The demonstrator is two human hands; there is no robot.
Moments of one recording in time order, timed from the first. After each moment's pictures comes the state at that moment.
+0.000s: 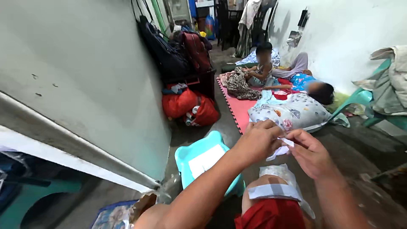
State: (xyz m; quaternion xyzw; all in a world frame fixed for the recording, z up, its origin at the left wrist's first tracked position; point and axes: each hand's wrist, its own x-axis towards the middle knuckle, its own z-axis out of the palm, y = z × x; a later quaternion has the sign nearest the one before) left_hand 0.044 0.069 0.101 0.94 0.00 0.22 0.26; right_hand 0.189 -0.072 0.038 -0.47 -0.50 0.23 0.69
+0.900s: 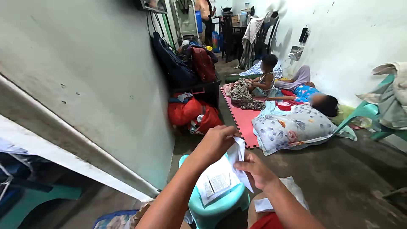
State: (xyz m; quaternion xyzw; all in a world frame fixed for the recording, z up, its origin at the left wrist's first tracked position) left_hand -0.054 0.141 0.119 0.93 0.10 0.25 0.23; right_hand 0.083 0.011 0.023 -0.35 -0.42 0.52 0.65
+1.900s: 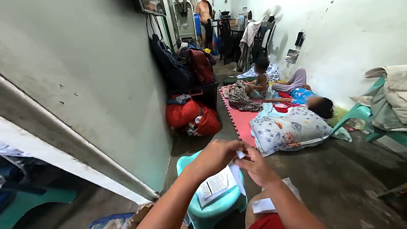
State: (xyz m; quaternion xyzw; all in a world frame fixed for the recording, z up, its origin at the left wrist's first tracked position) left_hand -0.059 0.125 0.100 0.96 0.02 0.22 0.19; right_hand 0.088 0.013 0.032 -0.38 -0.50 0.40 0.67
